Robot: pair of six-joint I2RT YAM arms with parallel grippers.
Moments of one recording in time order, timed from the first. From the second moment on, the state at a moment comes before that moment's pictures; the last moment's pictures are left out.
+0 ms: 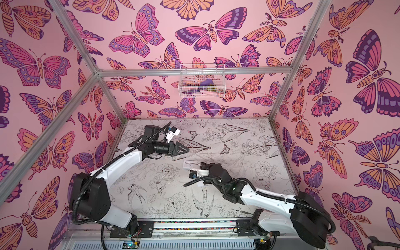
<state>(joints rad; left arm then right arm) -0.33 1.54 1.14 -0.35 1.03 -0.41 0.98 1.20 0.52 0.32 0.39 -0.94</state>
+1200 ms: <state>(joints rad) -0.39 1.54 1.04 -0.24 1.07 -0.48 1.07 1.53 0.45 1.12 0.74 -1.57</state>
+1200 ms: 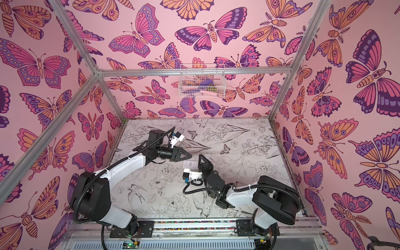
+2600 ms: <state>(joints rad) -0.22 1.48 0.98 -0.32 1.20 -0.06 0.39 1.06 0.75 -0.13 -0.09 0.29</state>
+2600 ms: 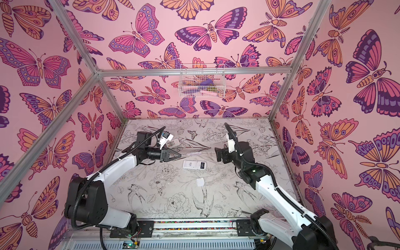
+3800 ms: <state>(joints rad) -0.33 1.53 0.98 -0.22 1.27 -0.17 0.53 1.43 0.72 0.45 -0.83 0.89</state>
